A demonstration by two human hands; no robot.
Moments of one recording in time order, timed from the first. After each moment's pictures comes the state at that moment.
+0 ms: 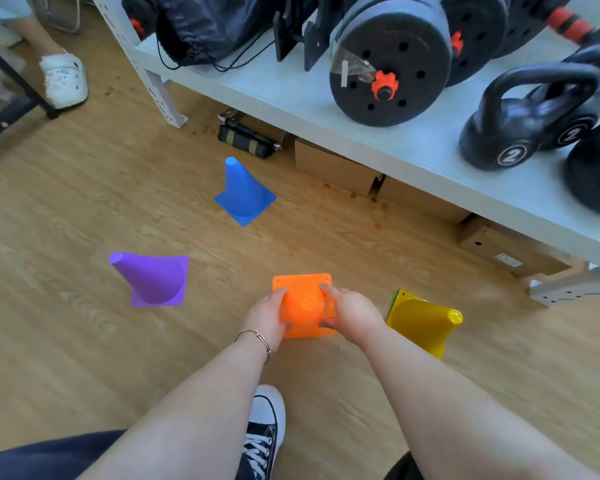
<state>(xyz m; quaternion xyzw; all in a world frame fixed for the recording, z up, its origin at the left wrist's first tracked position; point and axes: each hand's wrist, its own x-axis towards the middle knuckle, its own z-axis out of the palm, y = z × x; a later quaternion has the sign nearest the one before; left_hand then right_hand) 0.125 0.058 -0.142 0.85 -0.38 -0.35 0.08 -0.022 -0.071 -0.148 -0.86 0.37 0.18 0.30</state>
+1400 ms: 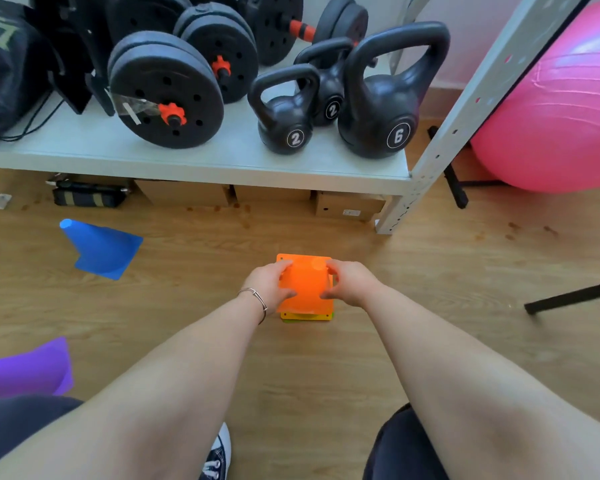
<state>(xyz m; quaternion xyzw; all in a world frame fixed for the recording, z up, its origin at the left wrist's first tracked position) -0.032 -0.082 -0.088 0.70 -0.60 -0.38 0.07 -0.230 -0.125 -0.069 -0.71 0.59 0.10 0.36</state>
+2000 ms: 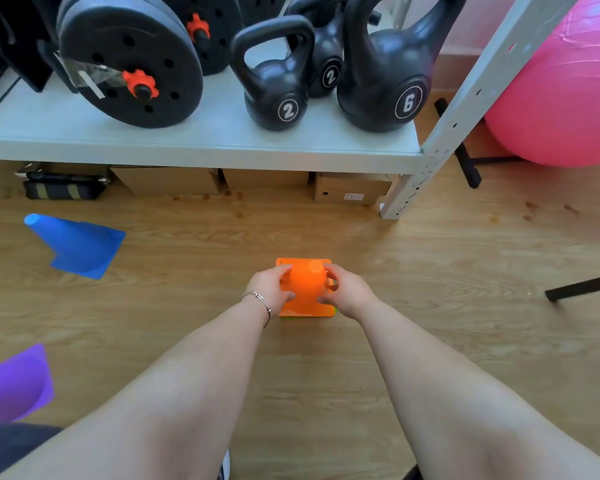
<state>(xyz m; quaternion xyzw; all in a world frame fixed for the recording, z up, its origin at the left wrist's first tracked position) -0.040 -0.091 -0.156 0.72 -0.56 -0.41 0.06 -0.229 -0.109 -0.144 -0.61 0.64 0.00 0.46</state>
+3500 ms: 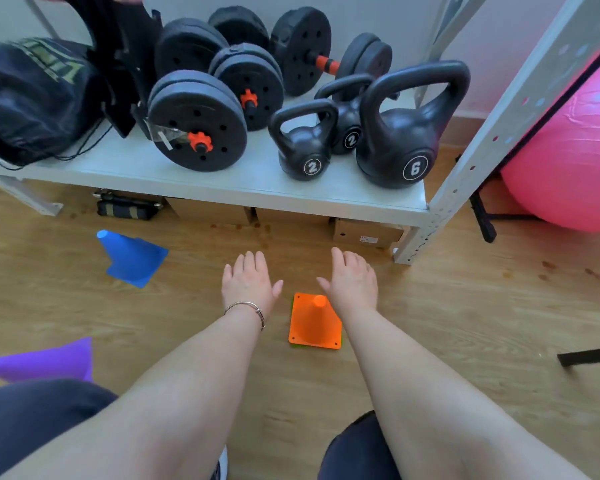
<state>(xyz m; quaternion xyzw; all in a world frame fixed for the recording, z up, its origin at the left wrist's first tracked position) -0.021 -0.092 -0.055 0.81 -0.58 -0.04 -0.03 -0.200 -0.142 -0.061 -0.77 0.63 -0.05 0.11</state>
